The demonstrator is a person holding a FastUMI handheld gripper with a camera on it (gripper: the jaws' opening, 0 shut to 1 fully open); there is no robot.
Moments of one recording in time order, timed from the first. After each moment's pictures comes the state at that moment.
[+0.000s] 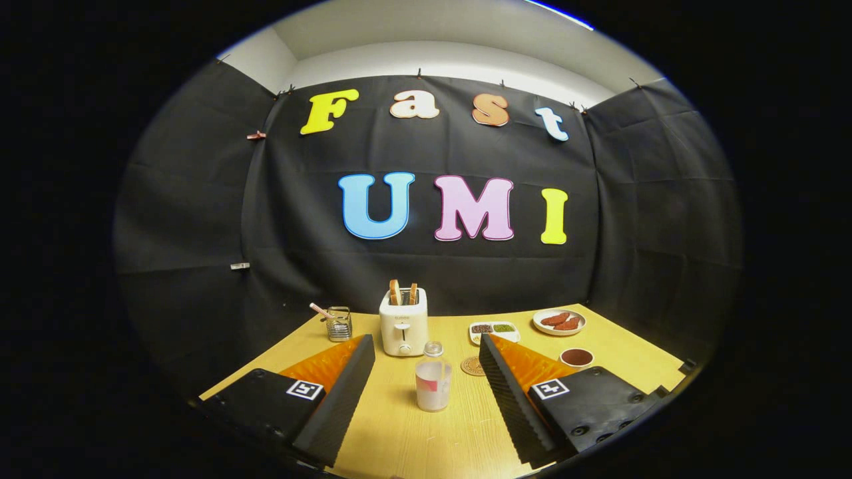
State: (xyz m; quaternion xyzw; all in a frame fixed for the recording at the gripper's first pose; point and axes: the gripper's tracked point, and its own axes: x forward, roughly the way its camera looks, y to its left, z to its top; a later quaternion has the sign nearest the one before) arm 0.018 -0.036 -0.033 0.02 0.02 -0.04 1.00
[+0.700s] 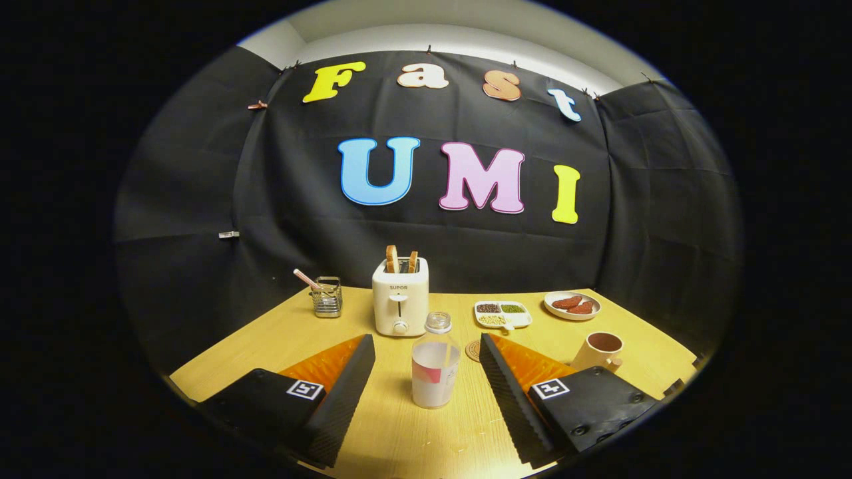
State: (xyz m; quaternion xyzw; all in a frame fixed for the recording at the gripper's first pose) arm 0.083 -0.035 -0.120 -0.02 0.07 -0.04 1.00
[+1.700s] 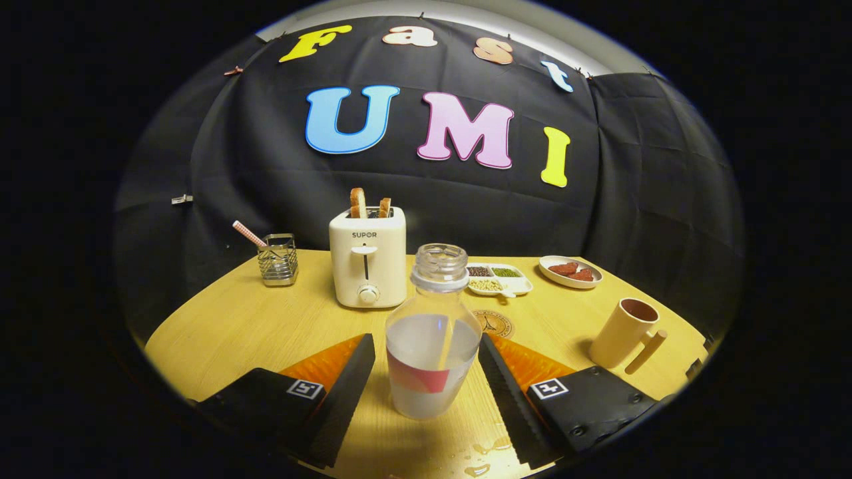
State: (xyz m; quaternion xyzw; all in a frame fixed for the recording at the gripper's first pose) arm 0.167 -0.056 -0.212 -0.03 0.13 -0.11 0.98
